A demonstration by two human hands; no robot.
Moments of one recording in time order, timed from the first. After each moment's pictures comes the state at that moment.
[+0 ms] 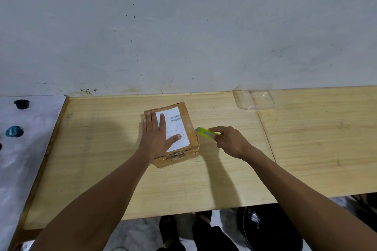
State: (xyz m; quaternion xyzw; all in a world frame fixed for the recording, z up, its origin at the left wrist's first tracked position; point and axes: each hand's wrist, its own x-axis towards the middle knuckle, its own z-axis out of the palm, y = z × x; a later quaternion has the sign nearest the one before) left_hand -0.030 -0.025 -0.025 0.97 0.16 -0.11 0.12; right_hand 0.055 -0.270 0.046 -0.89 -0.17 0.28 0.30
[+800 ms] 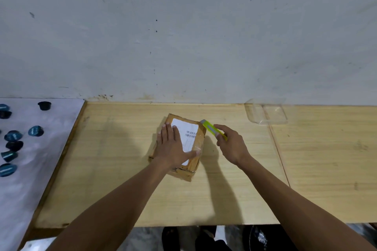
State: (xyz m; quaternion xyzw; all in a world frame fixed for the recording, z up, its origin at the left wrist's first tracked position) left_hand -0.028 -0.048 -0.007 0.95 0.20 -0.17 0.16; right_hand 0.054 -0.233 0.044 -0.88 -0.15 0.18 0.40
